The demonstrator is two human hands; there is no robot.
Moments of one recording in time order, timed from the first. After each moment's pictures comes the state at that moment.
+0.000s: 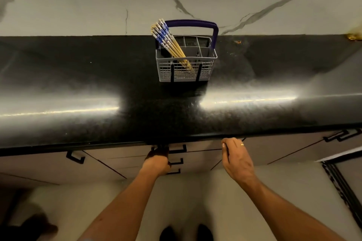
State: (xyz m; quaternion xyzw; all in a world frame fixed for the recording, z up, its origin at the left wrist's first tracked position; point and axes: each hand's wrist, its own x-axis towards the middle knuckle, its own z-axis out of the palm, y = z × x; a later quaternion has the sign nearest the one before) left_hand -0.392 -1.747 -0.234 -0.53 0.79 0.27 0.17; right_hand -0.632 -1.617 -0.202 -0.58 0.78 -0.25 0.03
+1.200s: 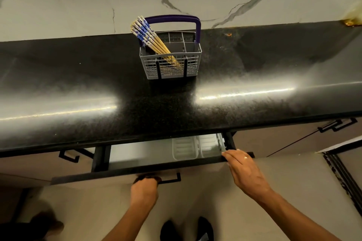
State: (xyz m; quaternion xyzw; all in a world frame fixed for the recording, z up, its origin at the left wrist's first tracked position) left_hand -0.361 -1.652 -0.242 -0.54 0.81 0.15 0.18; right_hand -0.681 -1.538 -0.216 -0.68 0.71 -0.18 0.01
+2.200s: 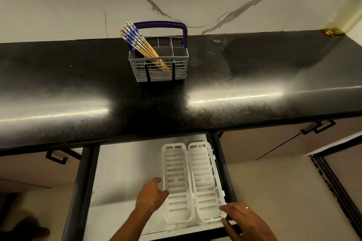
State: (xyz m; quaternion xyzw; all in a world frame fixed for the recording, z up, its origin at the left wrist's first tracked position) left_hand -0.409 -1.616 -0.219 -0.63 0.61 0.46 0.11; right_hand -0.640 -1.413 -0.175 -0.64 0.72 -0.21 0.18
